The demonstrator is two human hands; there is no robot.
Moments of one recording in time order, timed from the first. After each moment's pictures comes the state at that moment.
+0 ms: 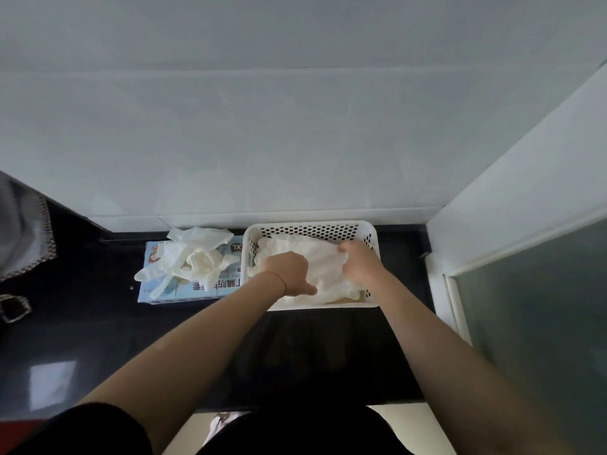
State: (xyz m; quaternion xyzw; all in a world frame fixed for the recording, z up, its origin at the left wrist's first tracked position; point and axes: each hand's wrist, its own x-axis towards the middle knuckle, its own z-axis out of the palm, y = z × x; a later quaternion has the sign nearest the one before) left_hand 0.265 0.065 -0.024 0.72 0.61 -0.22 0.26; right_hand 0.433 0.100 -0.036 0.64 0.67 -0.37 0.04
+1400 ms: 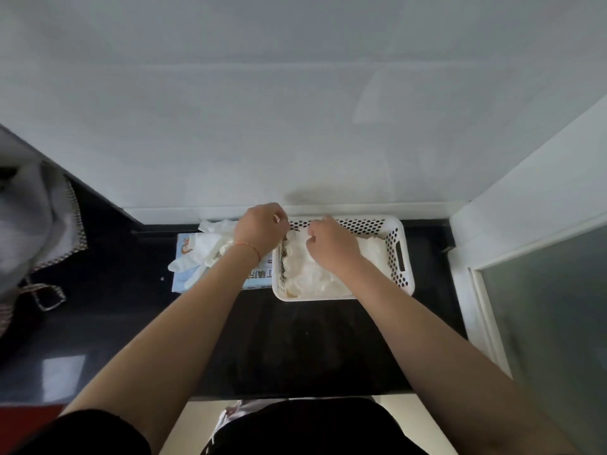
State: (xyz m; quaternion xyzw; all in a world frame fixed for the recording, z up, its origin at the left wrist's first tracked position) left_hand 0.165 0.068 0.019 0.56 0.77 0.16 0.26; right_hand 0.323 0.079 0.015 0.57 0.79 -0.24 0.01
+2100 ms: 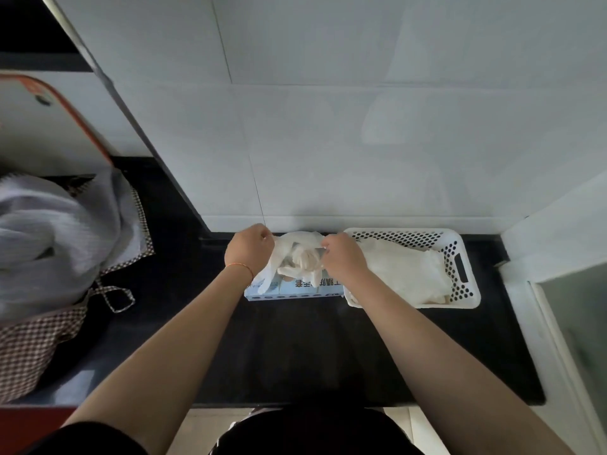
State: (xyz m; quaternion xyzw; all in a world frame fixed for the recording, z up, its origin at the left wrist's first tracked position) left_hand 0.011 0.012 0.007 0.49 0.81 0.17 0.27; right_hand 0.201 0.048 -0.004 0.61 0.74 -0.28 -0.04
